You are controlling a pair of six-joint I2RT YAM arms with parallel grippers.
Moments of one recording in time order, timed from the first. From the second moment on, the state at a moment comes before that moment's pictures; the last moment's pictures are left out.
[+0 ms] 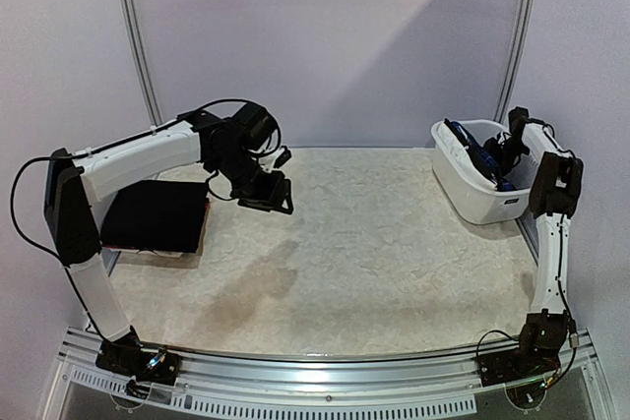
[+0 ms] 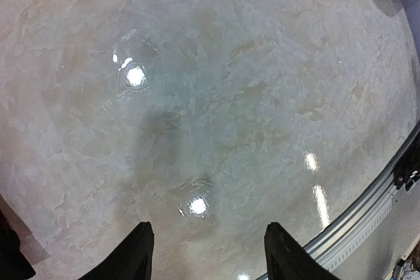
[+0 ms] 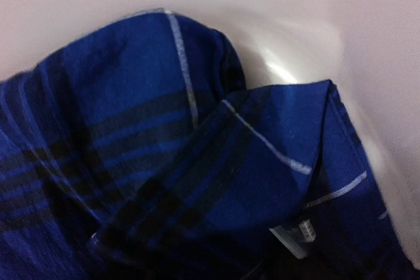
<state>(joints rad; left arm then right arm) -0.70 1.80 1.61 -0.94 0.17 -0.36 -0.24 2.63 2.50 -0.96 -0.34 0.40</state>
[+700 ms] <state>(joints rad) -0.70 1.84 1.66 -0.95 0.16 -0.36 -0.20 2.46 2.39 -0.84 -0.43 0.40</state>
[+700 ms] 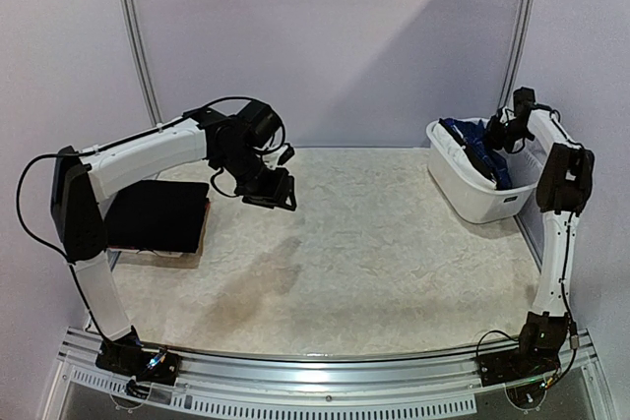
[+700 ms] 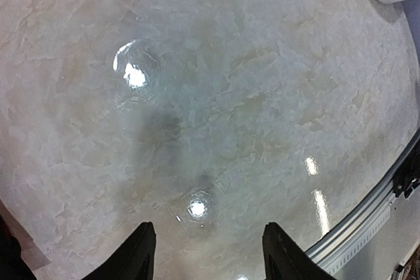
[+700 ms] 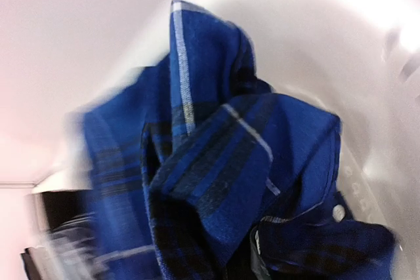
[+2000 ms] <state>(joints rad) -0.70 1.62 1.58 -0.81 0.17 -0.33 0.19 1.64 2.44 -0.28 -0.44 0.53</state>
